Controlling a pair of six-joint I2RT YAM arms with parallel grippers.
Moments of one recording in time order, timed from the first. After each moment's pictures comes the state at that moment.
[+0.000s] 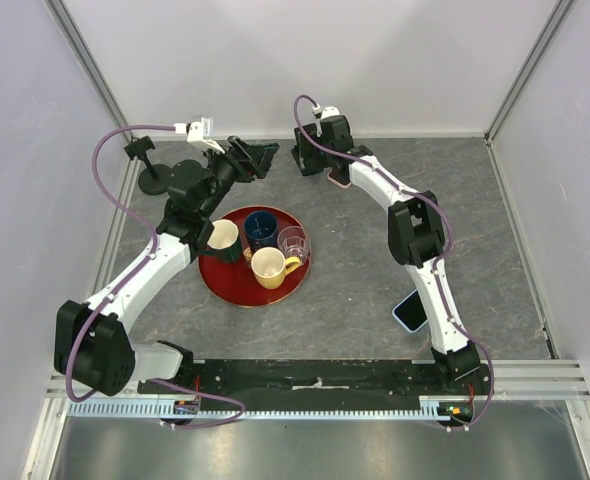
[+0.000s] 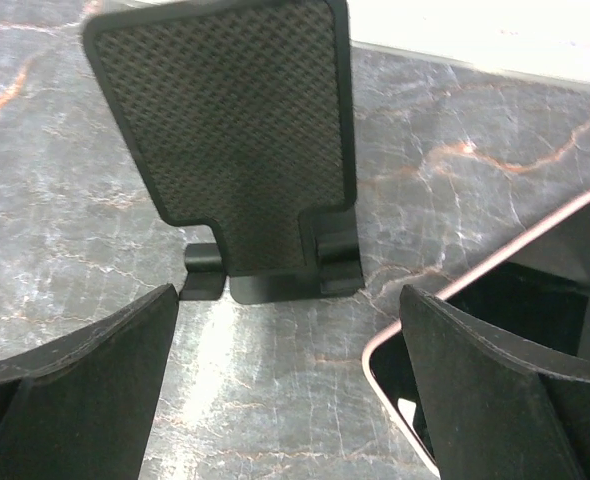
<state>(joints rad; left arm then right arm) -0.38 1.30 0.98 0.47 0.13 -0.57 0.44 2.53 2.25 -0.29 0.08 0.20</state>
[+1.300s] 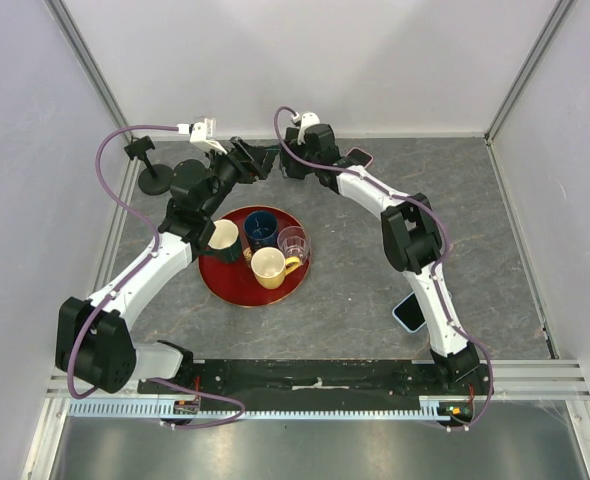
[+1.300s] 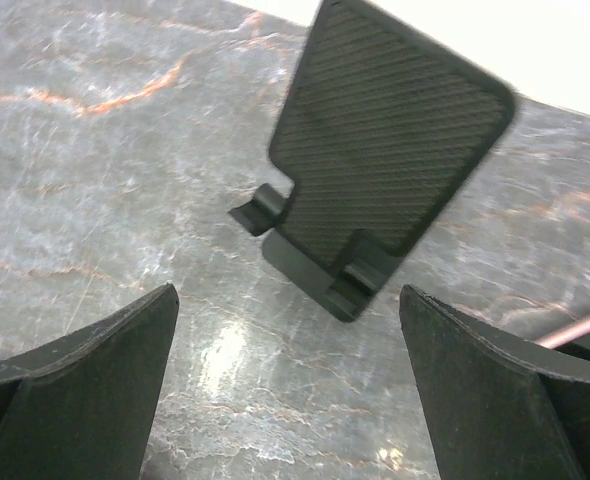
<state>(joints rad) -0.38 1.32 0.98 0.47 0.14 -0.57 0.51 2.47 2.11 -0.09 -0.03 0.13</state>
